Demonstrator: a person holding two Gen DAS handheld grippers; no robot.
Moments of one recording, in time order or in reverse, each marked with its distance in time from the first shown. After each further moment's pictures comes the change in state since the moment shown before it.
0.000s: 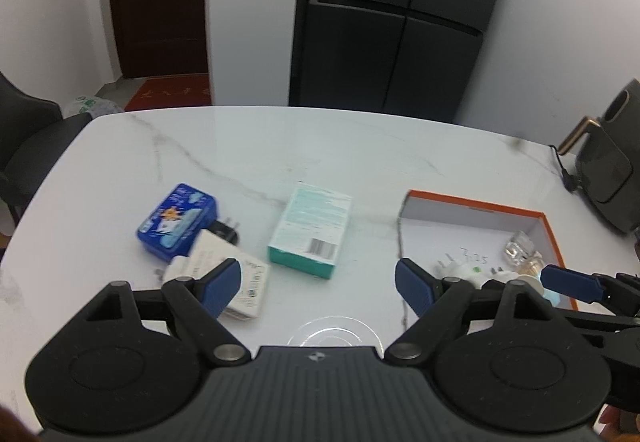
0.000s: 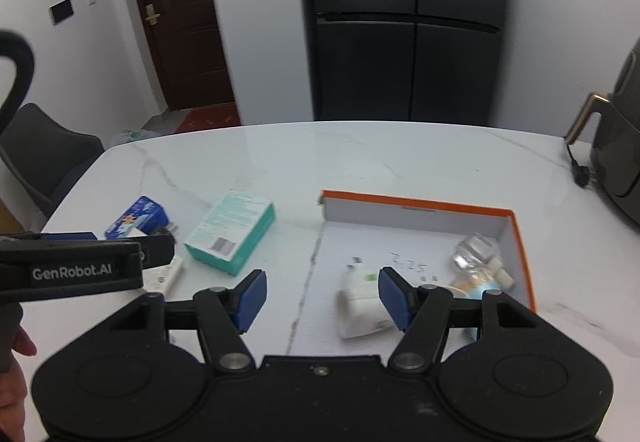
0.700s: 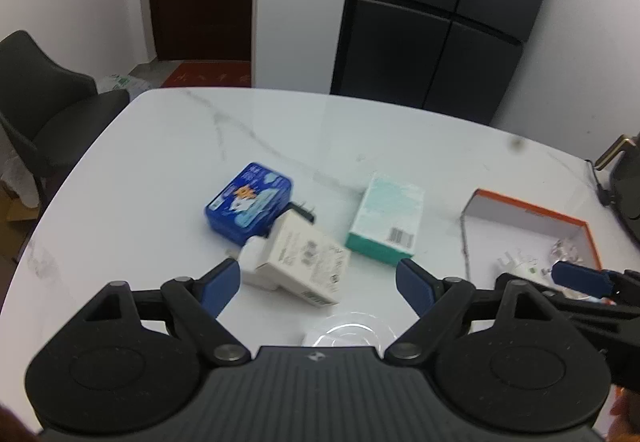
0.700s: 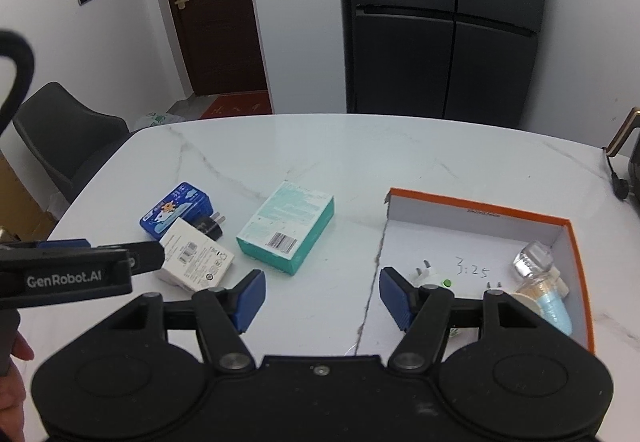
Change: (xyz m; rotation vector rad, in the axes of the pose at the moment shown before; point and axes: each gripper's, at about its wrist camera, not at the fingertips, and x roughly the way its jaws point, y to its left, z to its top) left arm 0.001 0.063 -0.013 -0.076 0.021 0.062; right arm 0.021 0.051 0.001 -0.052 0.030 0.056
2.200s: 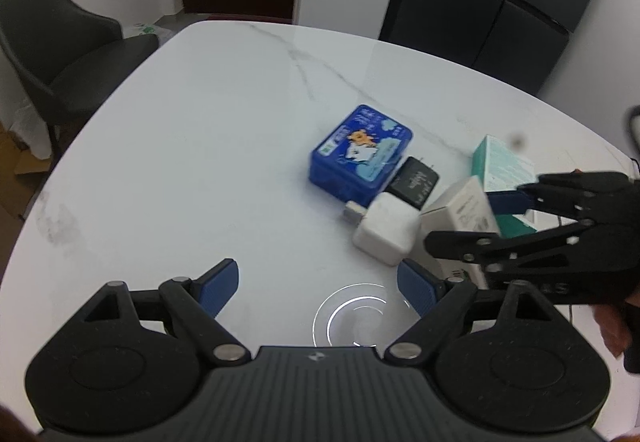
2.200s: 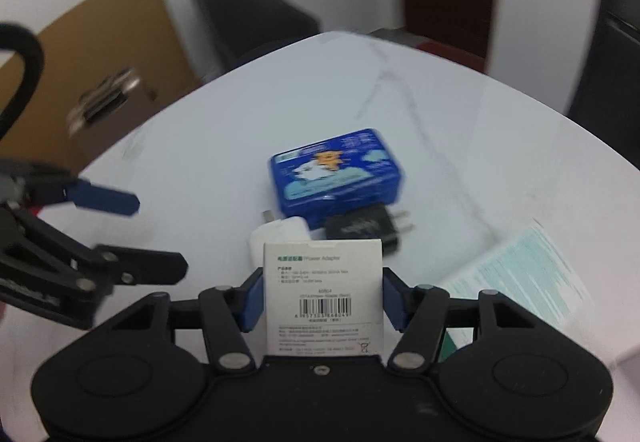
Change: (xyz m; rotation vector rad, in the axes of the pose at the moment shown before) left arm 0.051 0.093 -0.012 -0.069 0.110 0.016; right arm 0.159 0.089 0.028 -0.460 0.171 0.469
